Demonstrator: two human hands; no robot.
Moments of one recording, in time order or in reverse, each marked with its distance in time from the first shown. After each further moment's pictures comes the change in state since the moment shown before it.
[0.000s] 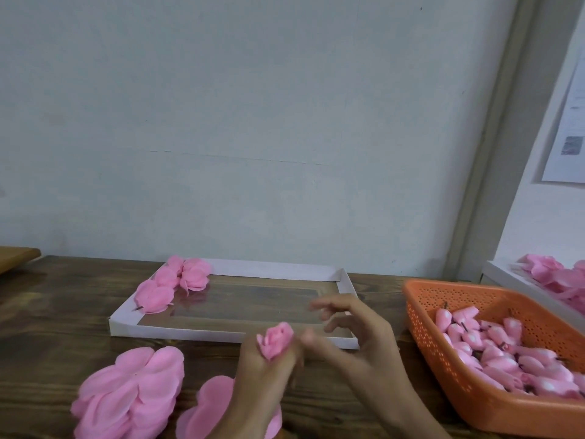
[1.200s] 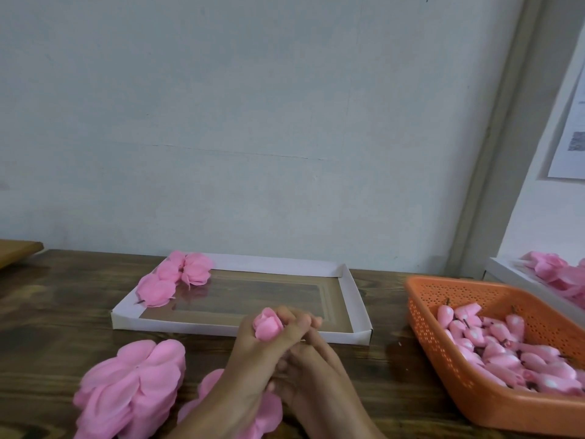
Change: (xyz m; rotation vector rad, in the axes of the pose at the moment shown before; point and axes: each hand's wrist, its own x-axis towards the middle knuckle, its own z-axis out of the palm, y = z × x) left_hand -0.006 0.034 -0.004 -0.231 -0.223 0.030; right_hand -0.023 -0.004 0.068 0.930 -0.095 0.747
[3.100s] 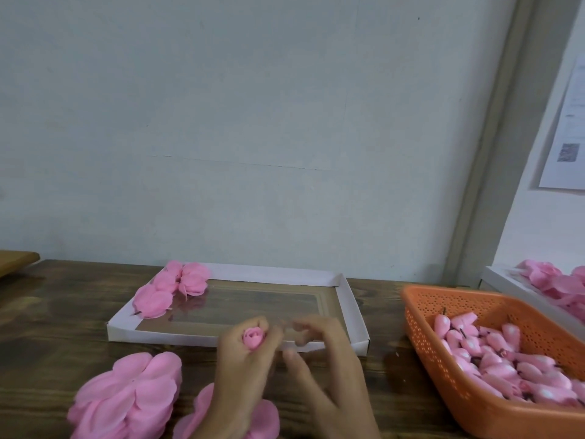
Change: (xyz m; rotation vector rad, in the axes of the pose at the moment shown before) left_hand 0.009 -0.010 -0.011 0.291 0.231 0.110; right_hand -0.014 -0.018 -0.019 -1.061 0.116 -0.852
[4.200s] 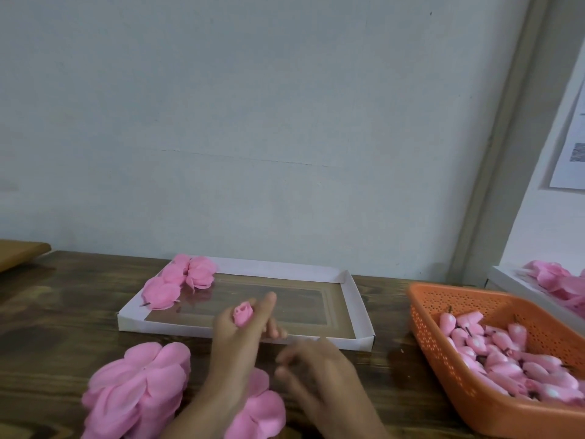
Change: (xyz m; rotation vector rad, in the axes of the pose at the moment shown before) left_hand 0.015 0.007 -0.011 -0.214 0.063 -0.099; right_hand -0.002 0.024 0.003 -0.305 -0.359 0.060
